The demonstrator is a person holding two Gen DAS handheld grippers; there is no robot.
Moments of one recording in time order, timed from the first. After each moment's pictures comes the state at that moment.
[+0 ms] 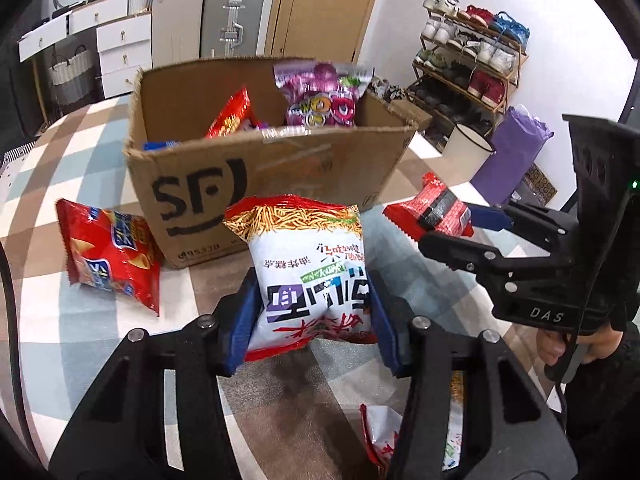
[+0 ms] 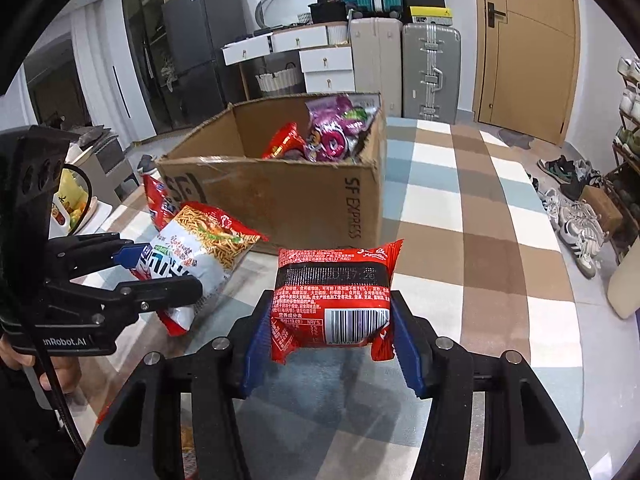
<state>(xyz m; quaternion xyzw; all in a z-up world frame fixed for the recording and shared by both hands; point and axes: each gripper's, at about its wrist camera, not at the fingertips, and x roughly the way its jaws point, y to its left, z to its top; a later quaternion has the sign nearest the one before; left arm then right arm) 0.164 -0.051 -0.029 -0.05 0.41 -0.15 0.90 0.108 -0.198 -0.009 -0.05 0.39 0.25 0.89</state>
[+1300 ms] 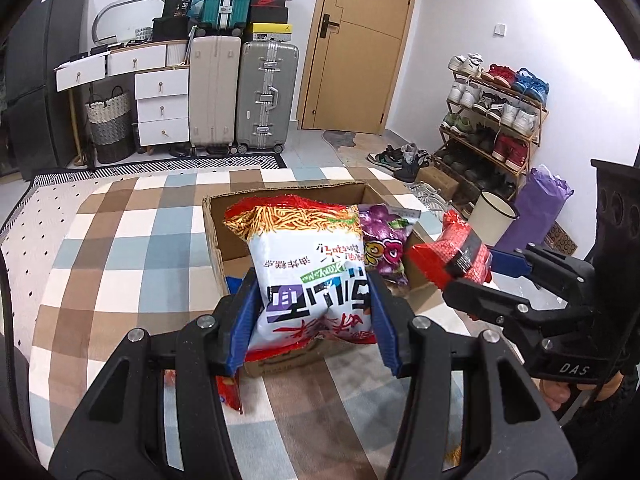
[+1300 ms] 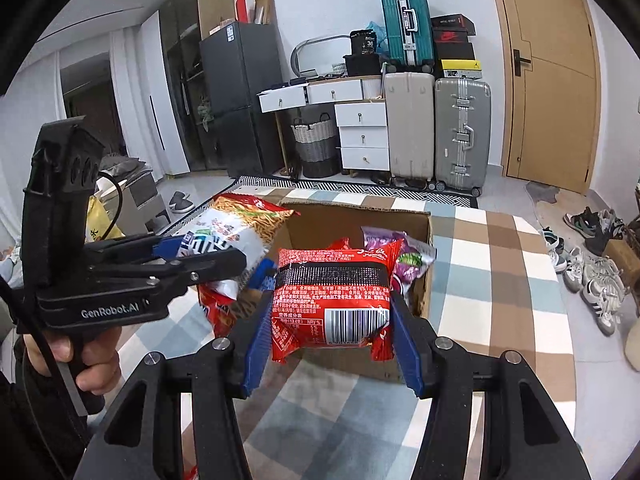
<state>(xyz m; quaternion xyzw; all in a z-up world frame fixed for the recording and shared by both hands) 0.175 0.018 0.083 -0.06 0.32 -0.08 0.94 0.120 -0.160 0.077 -0.03 0.30 0.31 0.90</state>
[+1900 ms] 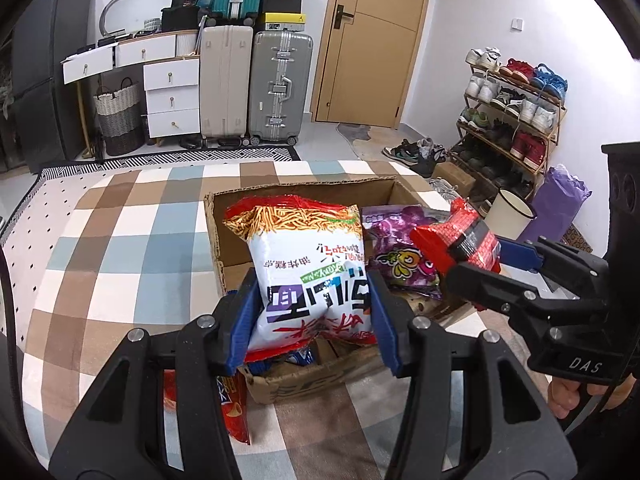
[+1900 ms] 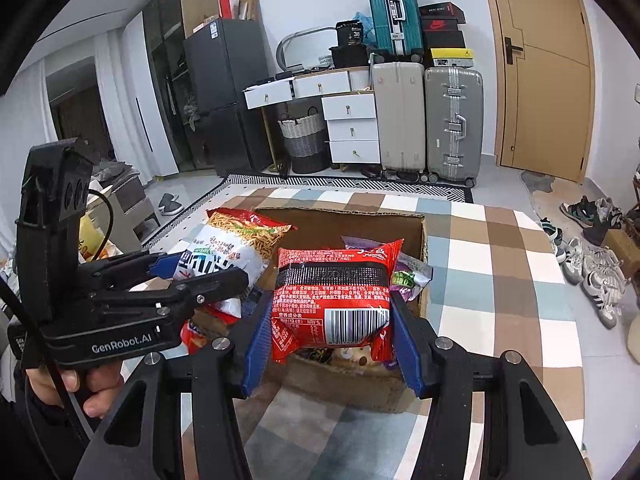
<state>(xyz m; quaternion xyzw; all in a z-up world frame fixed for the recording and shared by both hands) 0.240 0.015 0.044 -0.06 0.34 -0.06 0.94 0.167 -0.146 0.066 -0.02 0.32 0.29 0.90</state>
